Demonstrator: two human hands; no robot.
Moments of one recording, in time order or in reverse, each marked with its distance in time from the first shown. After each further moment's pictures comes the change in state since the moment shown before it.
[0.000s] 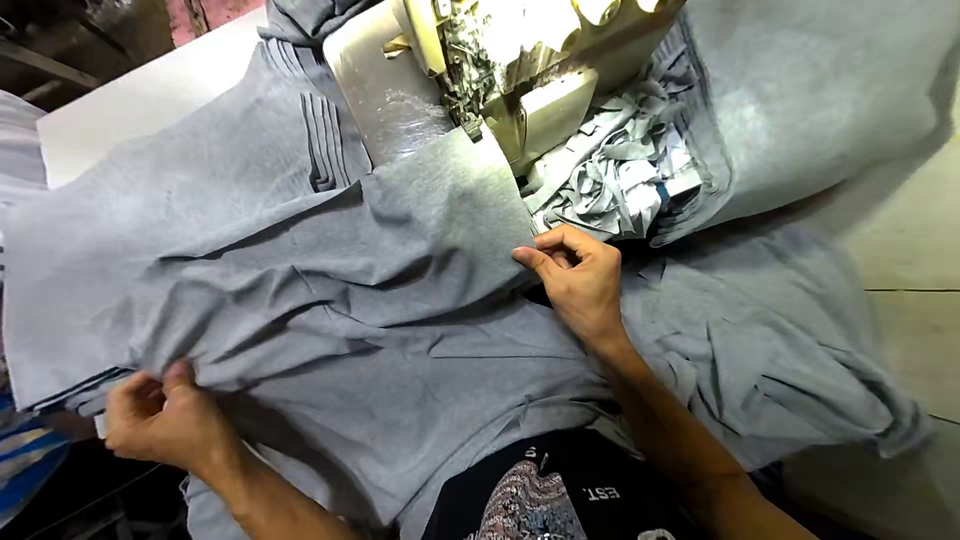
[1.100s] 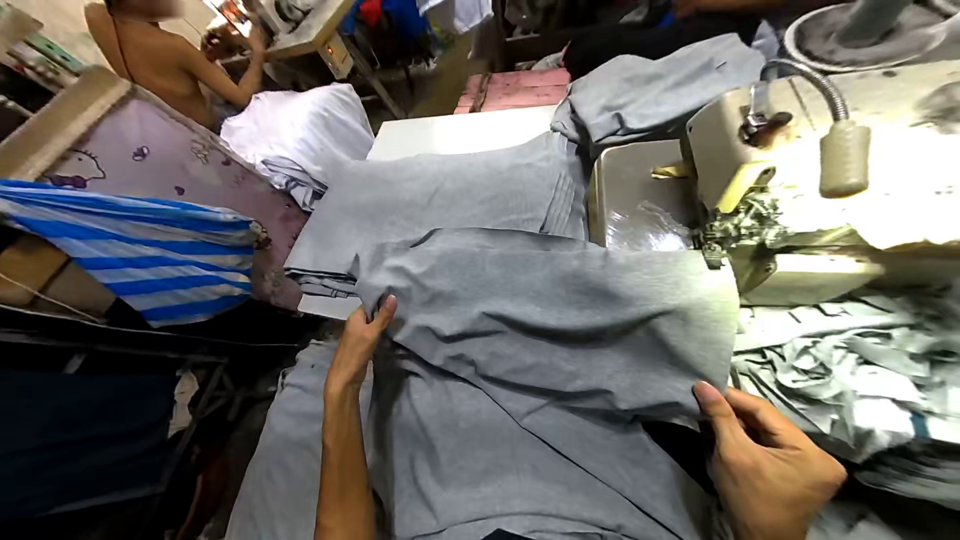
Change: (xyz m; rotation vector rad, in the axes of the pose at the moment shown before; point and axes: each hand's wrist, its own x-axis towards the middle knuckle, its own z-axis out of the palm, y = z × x) left_hand -0.004 0.010 -0.012 -0.334 -0.394 -0.322; right_hand -0.007 0.003 0.003 0.016 0.014 -0.164
